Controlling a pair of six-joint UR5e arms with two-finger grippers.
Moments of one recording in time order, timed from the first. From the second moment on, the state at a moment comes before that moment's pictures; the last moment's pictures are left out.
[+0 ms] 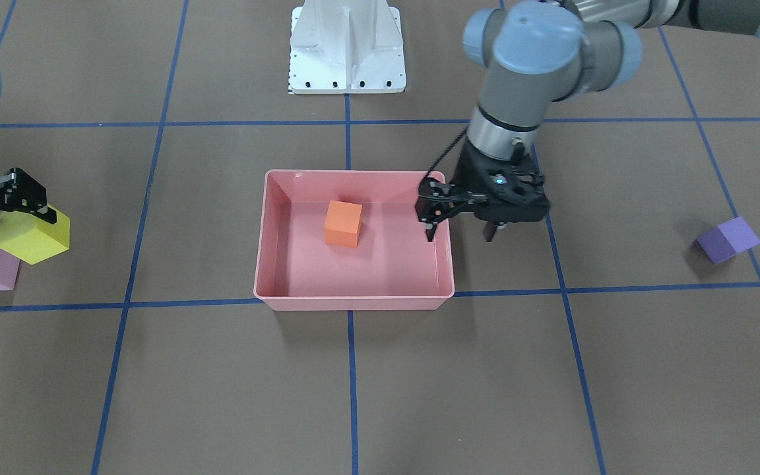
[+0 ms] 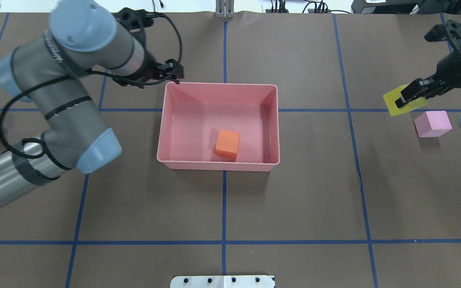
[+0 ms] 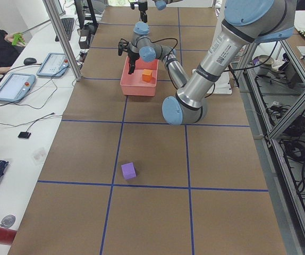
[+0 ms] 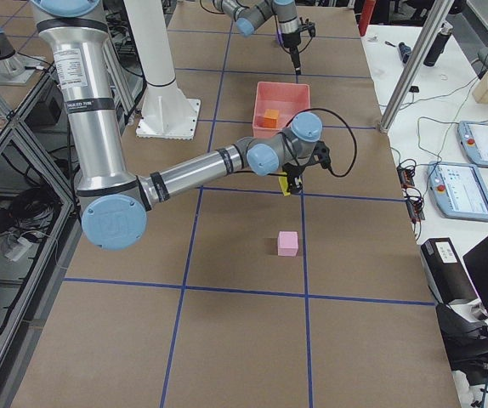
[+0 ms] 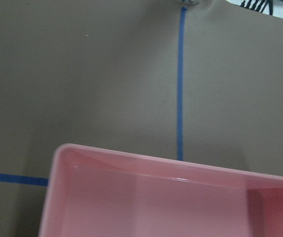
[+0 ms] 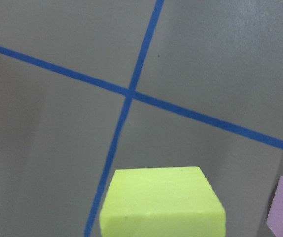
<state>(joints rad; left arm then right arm) -0.83 -2.16 -1.74 -1.71 -1.95 -1.07 1.15 -1.33 1.78 -1.47 2.47 0.46</state>
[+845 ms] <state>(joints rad) -1.26 -1.77 -1.70 -1.72 -2.17 -0.28 0.85 -0.95 1.77 -1.48 2.27 1.13</state>
